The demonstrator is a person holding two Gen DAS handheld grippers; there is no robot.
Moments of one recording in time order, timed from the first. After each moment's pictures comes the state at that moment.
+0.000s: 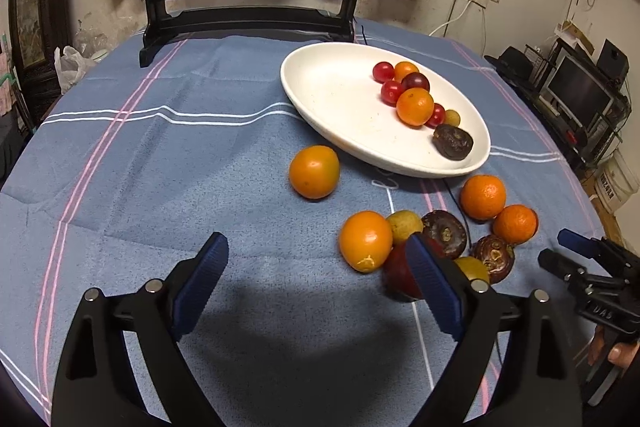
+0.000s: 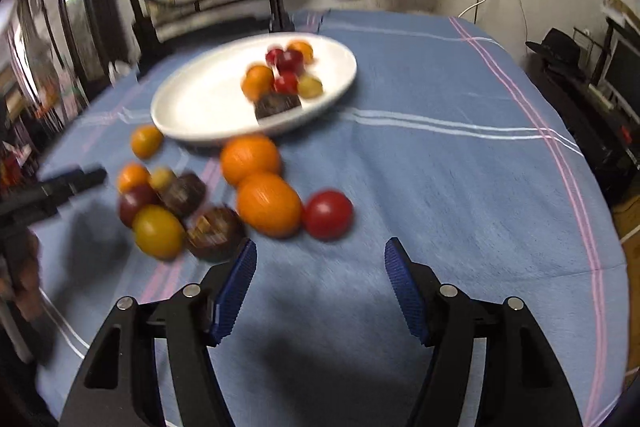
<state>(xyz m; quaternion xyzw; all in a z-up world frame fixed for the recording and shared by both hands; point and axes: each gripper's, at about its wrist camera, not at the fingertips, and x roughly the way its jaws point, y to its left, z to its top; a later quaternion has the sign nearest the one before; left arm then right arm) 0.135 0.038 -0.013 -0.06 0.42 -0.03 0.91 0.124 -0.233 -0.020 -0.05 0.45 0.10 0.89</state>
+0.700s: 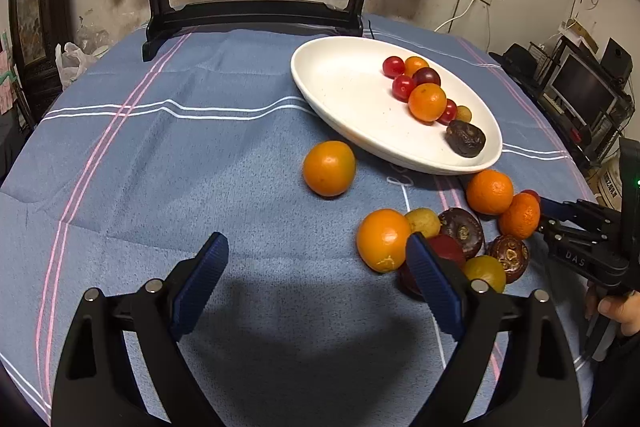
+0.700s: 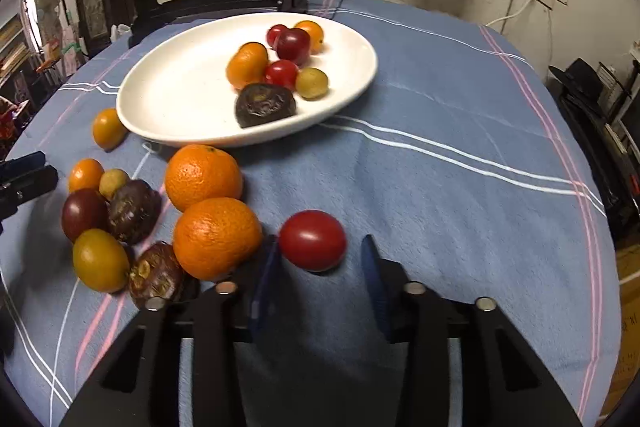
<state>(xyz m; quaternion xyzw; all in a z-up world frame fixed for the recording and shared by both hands) 0.141 0.047 -0.019 -0.06 0.42 -0.03 0.90 0.180 -0.217 -0.034 -0.09 0.45 0.14 0.88</state>
